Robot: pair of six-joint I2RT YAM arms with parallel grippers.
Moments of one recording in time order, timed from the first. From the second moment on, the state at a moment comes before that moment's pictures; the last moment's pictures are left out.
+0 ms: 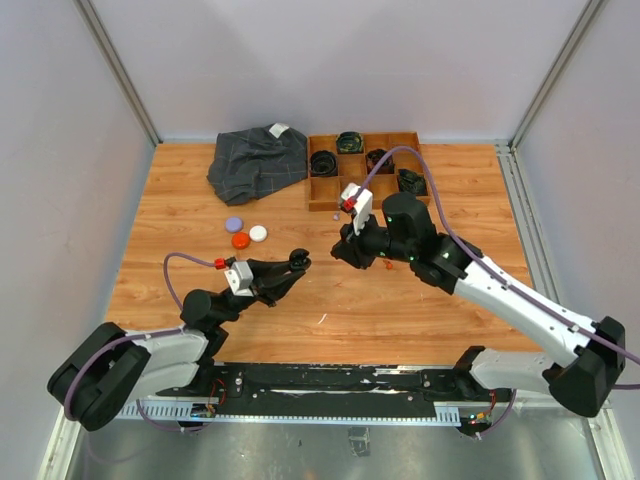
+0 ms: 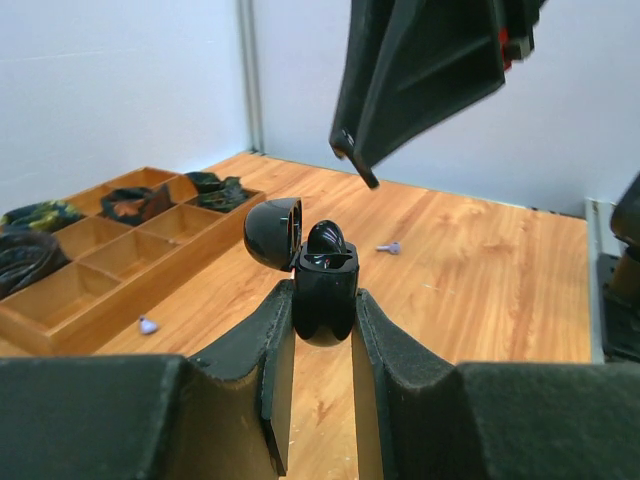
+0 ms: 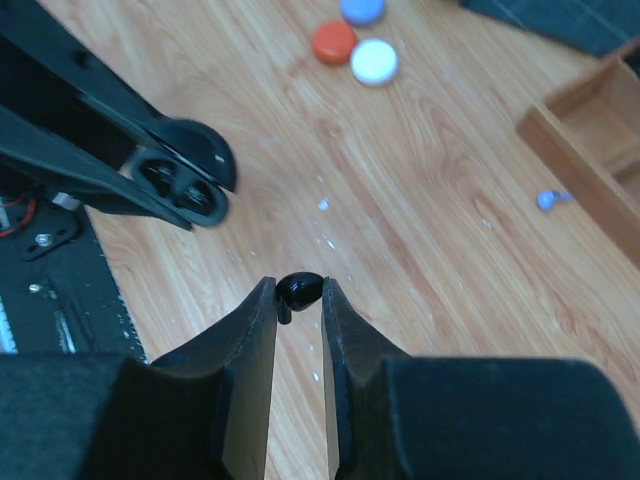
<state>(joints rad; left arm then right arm) -0.59 1.08 0.01 1.45 0.41 -0.16 0.80 1.20 1.08 -0.36 -0.25 -0.02</state>
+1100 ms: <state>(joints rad) -0.59 1.14 0.07 1.53 0.60 -0.35 0.93 1.11 0.87 0.15 -0.40 -0.10</state>
